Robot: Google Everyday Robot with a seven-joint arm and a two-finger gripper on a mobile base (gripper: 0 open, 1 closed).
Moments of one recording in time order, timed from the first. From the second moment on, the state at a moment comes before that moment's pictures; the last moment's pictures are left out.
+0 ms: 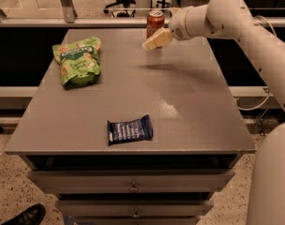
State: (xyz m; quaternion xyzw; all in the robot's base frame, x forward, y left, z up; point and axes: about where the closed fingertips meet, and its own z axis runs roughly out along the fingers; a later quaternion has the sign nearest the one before) arm 0.811 -0.083 0.917 -0.44 0.71 0.11 0.54
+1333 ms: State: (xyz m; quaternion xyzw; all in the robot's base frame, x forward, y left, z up) arm 0.878 -0.069 0.894 -0.30 0.72 0.21 0.59
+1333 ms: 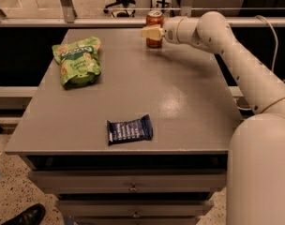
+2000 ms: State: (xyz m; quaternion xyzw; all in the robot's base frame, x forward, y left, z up) arm 0.857 -0.087 0.913 -0.30 0.71 0.22 0.60
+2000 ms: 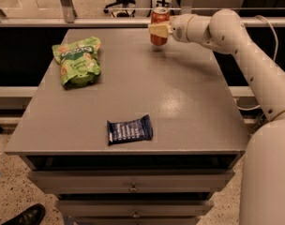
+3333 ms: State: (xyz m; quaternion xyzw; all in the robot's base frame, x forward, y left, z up) arm 0.702 -0.140 0.924 -0.59 0.67 0.13 0.43
